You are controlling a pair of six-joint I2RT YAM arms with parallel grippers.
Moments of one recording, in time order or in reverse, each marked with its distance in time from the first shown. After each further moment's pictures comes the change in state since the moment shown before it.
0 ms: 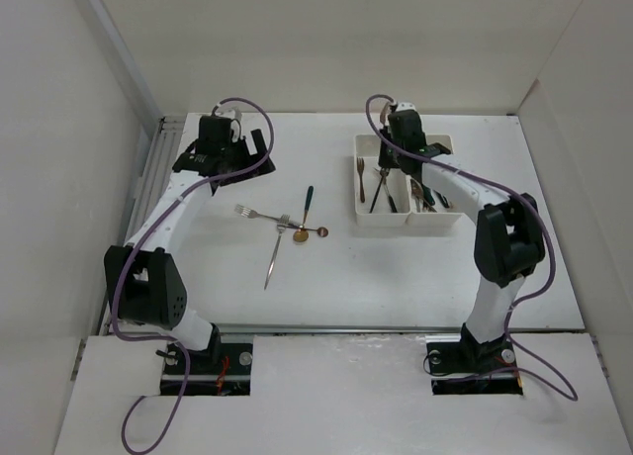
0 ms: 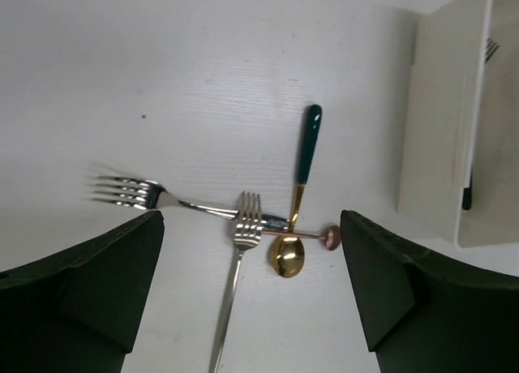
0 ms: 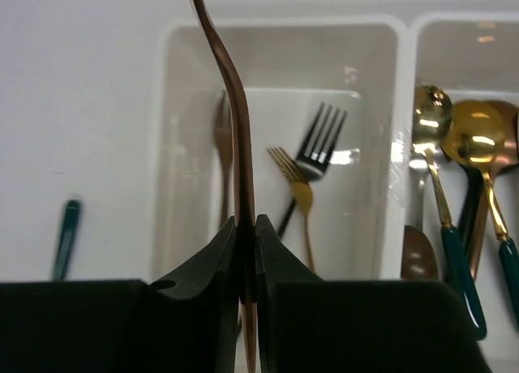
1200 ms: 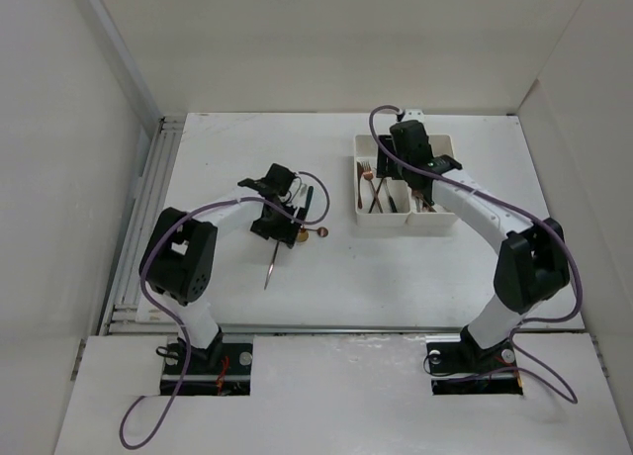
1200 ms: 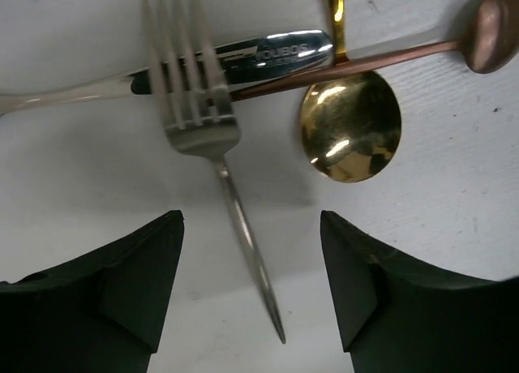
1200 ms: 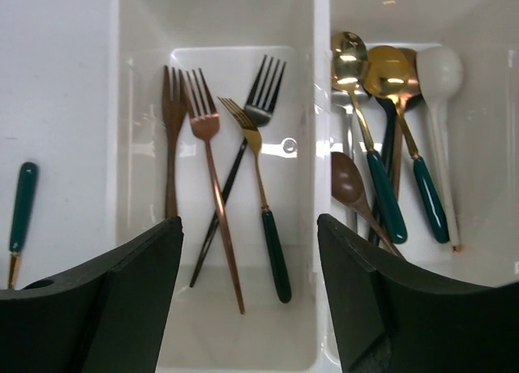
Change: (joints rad) left arm -0.280 0.212 -0.201 -0.136 -0.120 0.344; right arm 0.058 -0.188 -0.131 -0.100 0.210 -0.029
